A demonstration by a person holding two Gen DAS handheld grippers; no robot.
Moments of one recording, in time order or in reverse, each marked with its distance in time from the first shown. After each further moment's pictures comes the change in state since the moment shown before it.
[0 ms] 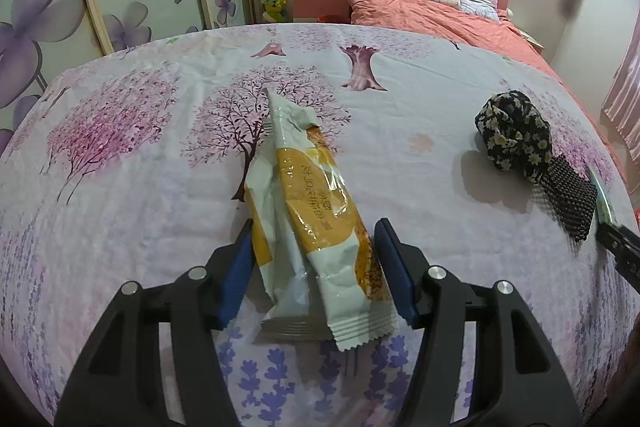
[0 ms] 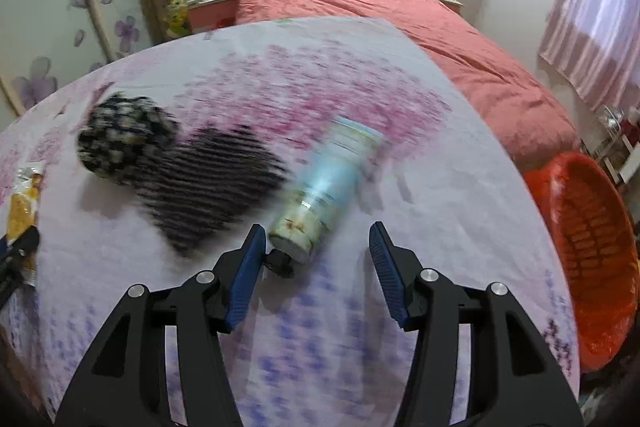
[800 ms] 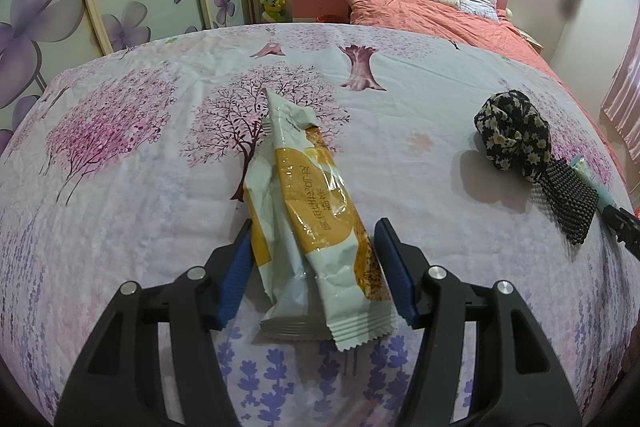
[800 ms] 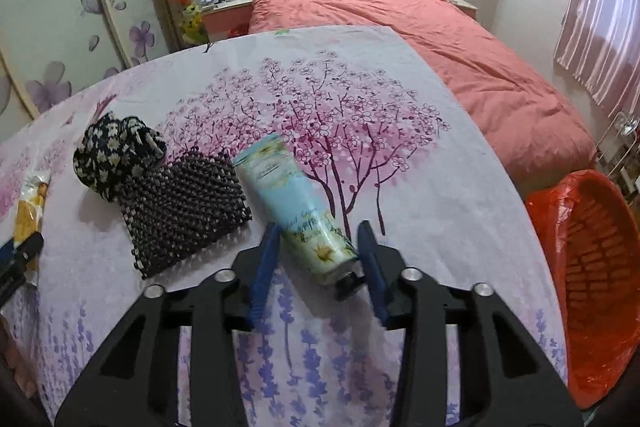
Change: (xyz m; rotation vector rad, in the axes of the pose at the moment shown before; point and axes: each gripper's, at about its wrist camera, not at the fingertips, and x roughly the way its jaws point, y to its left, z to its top) left arm 0.000 0.001 0.000 0.000 0.000 -0.002; right arm 0.001 -0.007 0.008 -0.071 -0.031 0.070
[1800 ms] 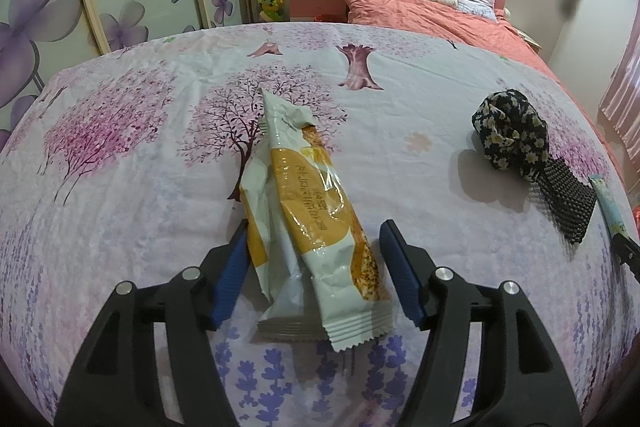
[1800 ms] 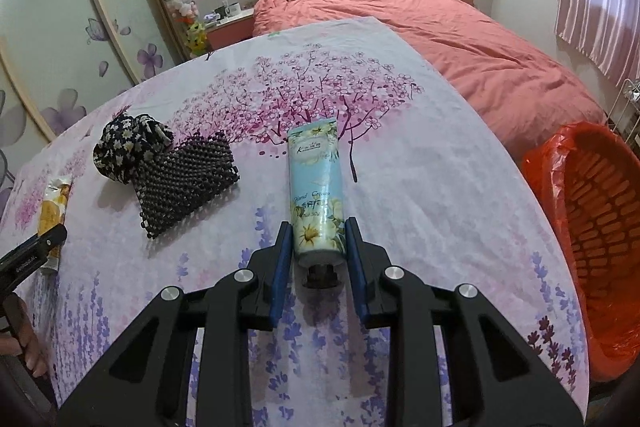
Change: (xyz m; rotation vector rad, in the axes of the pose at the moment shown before) left arm 0.000 -0.001 0.000 0.002 0.003 -0.011; right arm -0.012 -0.028 -0.023 0.109 -0.017 0.095
